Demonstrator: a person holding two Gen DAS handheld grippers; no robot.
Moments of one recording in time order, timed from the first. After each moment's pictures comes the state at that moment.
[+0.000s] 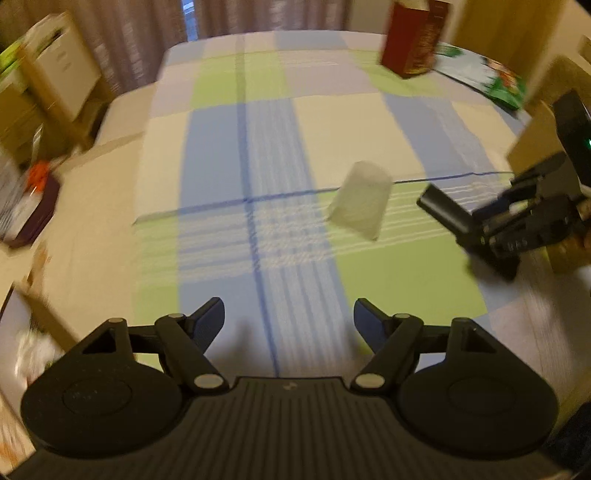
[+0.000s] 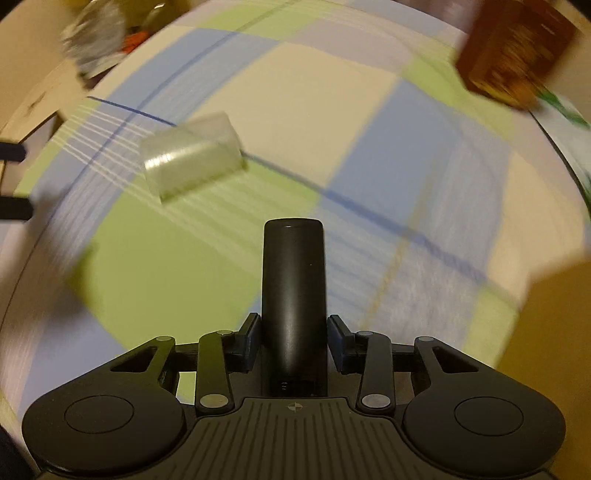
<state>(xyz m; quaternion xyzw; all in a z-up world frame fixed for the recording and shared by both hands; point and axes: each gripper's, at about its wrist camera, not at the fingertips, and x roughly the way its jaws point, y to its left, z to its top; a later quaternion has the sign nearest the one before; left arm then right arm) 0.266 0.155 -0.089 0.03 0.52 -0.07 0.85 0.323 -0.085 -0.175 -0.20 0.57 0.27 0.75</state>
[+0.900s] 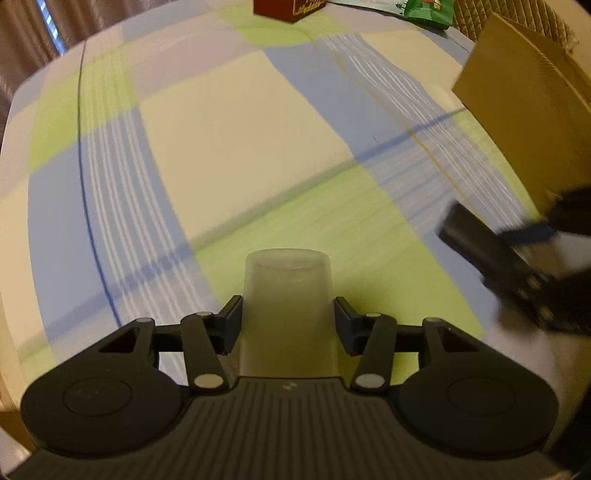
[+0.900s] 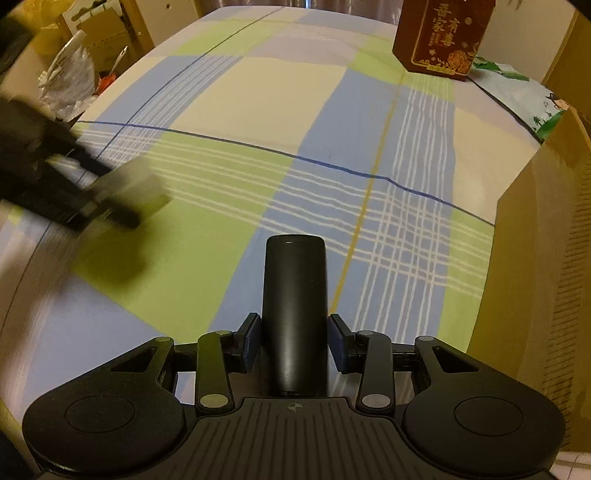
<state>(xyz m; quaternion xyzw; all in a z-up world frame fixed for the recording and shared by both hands) 0.331 0.095 -0.152 0.10 0.57 -0.20 0.79 0.271 -0.116 -0.170 -0.15 0.53 0.24 0.80</state>
